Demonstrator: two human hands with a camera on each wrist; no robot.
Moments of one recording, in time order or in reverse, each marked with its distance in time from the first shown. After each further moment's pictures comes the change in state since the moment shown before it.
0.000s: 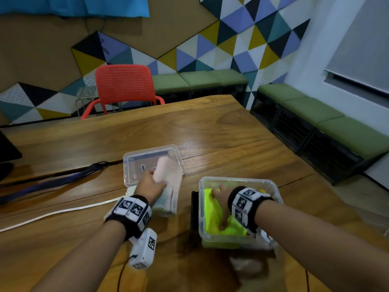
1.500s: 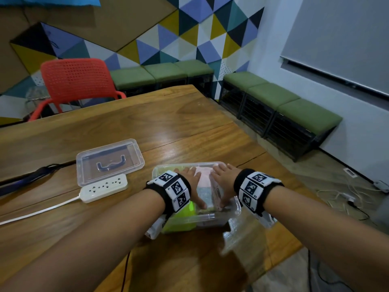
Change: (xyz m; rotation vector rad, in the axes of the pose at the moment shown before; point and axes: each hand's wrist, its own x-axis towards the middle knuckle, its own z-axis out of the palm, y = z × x) left_hand -0.051 0.075 0.180 1.512 -0.556 0.601; right_hand -0.082 0.095 0.050 -0.062 0.080 0.119
